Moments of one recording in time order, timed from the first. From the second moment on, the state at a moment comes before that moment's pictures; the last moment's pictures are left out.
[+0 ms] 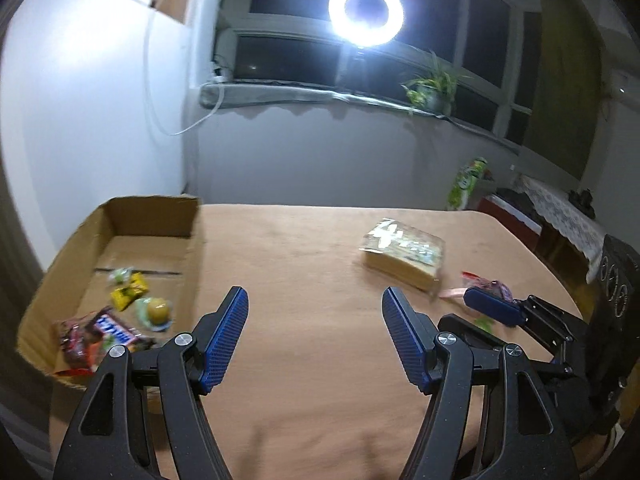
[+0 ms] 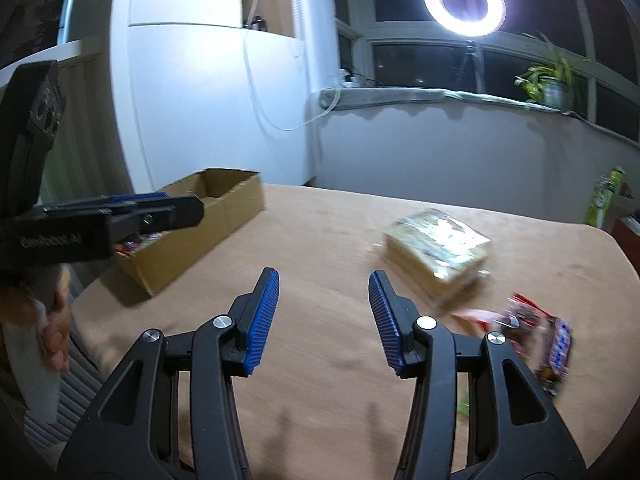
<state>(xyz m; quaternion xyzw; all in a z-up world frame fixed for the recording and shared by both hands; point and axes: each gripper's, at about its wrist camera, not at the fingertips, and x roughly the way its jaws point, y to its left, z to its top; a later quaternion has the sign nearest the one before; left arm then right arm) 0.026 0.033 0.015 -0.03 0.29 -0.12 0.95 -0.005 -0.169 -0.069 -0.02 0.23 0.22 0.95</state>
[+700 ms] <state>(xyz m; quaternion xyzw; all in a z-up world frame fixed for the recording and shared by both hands) 0.040 -0.122 -0.046 0.02 0.38 -0.26 0.89 0.016 -0.322 -0.113 0.04 0.31 0.07 0.95</state>
